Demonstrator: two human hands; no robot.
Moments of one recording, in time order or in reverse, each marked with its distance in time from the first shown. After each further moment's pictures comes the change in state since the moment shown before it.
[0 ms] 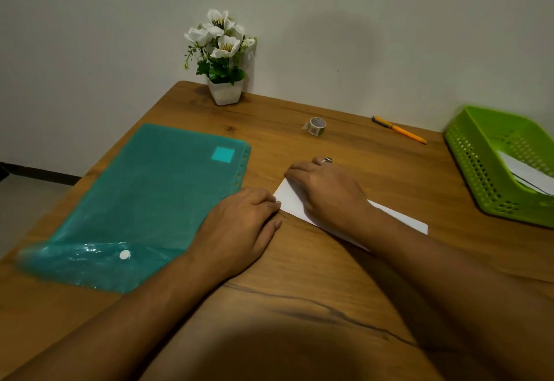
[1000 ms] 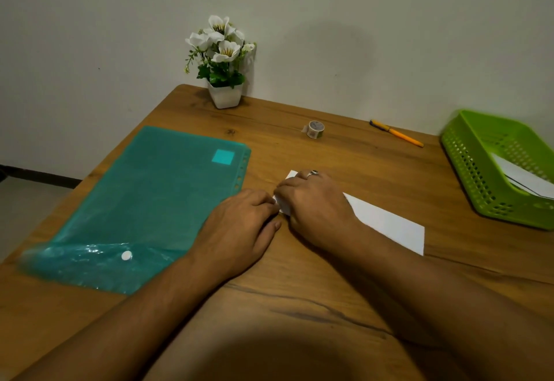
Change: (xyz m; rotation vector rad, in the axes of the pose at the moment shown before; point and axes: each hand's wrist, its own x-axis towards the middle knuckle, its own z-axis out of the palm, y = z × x) left_hand 0.001 0.000 0.002 -0.007 -0.003 0.003; right_hand -0.008 -0.033 -0.010 -0.023 -0.058 -0.030
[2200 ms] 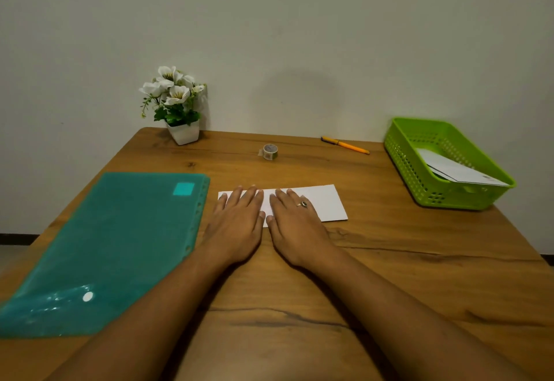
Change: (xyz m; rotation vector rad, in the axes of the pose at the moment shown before) left_hand 0.065 0.031 0.033 0.182 -0.275 -0.181; right_hand -0.041 0.023 0.019 0.194 -0.053 0.388
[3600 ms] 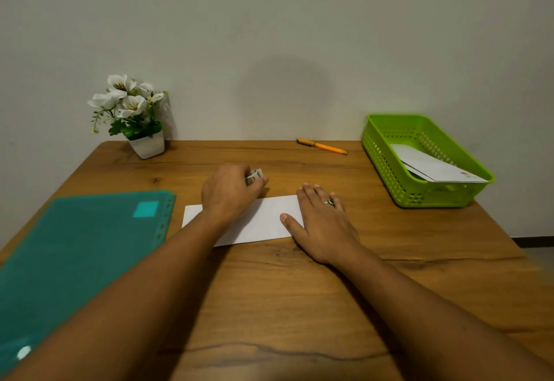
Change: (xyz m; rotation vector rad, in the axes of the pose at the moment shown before) left_hand 0.108 0.031 -0.010 -0.191 0.307 -0.126; right_hand -0.001 0.099 -0.004 -0.019 0.001 0.206
